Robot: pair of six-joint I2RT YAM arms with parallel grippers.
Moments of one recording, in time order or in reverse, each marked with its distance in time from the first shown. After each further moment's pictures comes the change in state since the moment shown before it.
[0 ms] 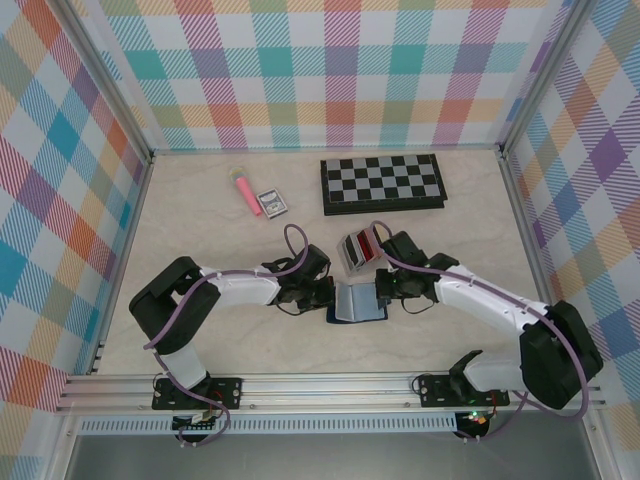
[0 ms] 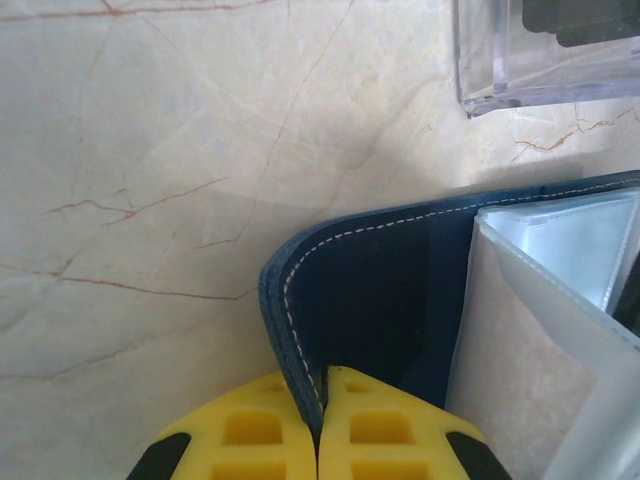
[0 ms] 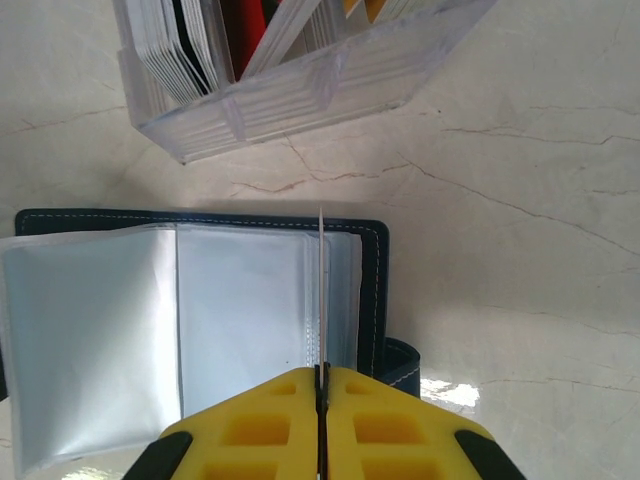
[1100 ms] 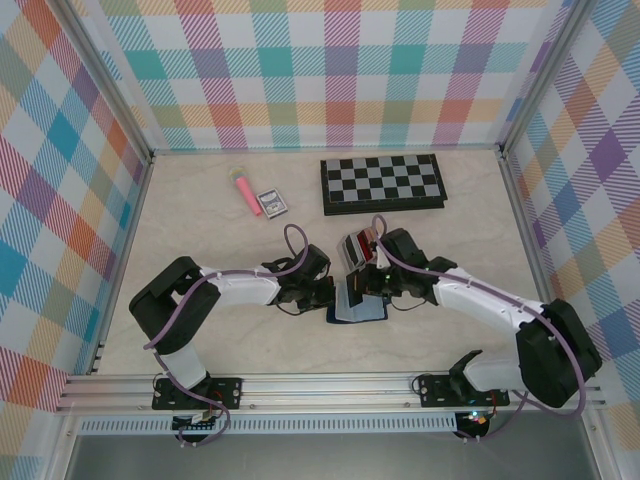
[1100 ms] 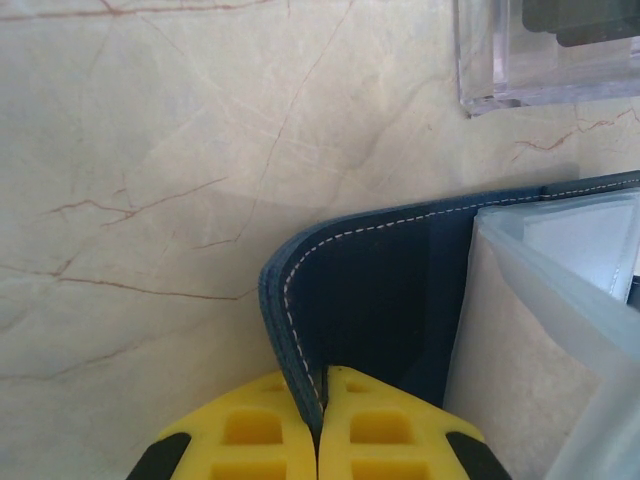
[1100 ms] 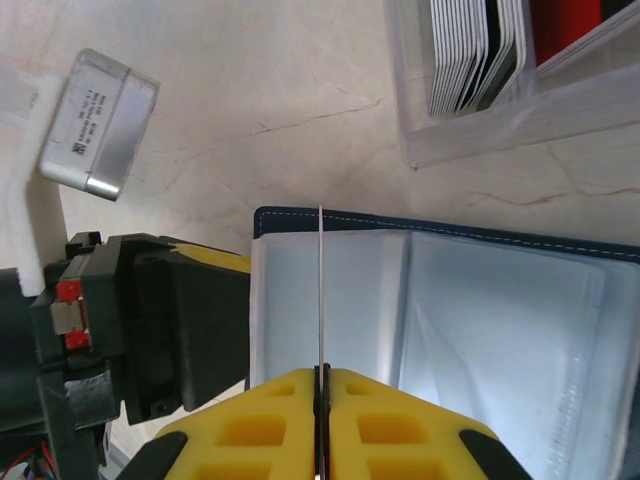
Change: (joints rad) left arm 0.000 -0.004 0.000 -0.001 0.002 0.000; right arm 0.002 0.010 -0.055 0.262 -0.306 0.130
